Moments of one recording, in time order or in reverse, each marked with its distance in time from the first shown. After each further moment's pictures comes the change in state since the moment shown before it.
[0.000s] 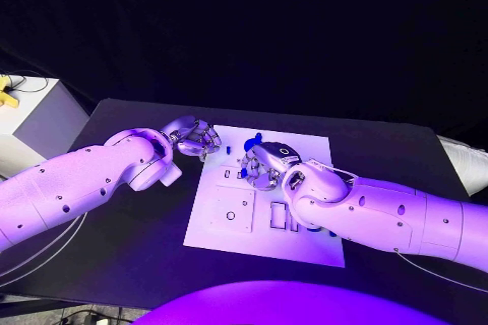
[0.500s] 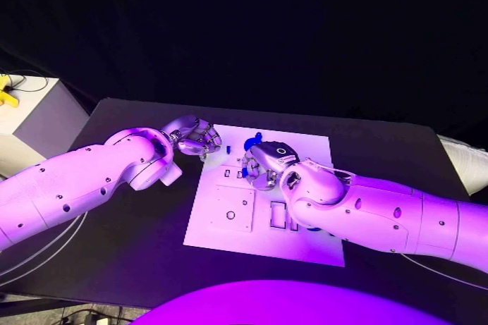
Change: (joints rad) left arm 0.000 0.000 0.000 0.002 0.000 0.002 -0.001; left_hand 0.000 0.000 0.000 0.000 0.000 0.000 0.000 0.000 0.000 0.000 0.000 0.000 0.000 0.000 0.000 0.000 0.000 0.000 0.000 0.000 0.000 0.000; right arm 0.000 0.016 -0.001 -0.006 -0.087 0.033 -0.057; right_hand -0.004 -0.004 0.000 0.000 0.000 0.003 -0.003 0.000 -0.001 0.005 0.000 0.000 0.001 0.004 -0.004 0.000 0.001 -0.015 0.007 0.000 0.007 0.000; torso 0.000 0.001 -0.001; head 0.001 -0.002
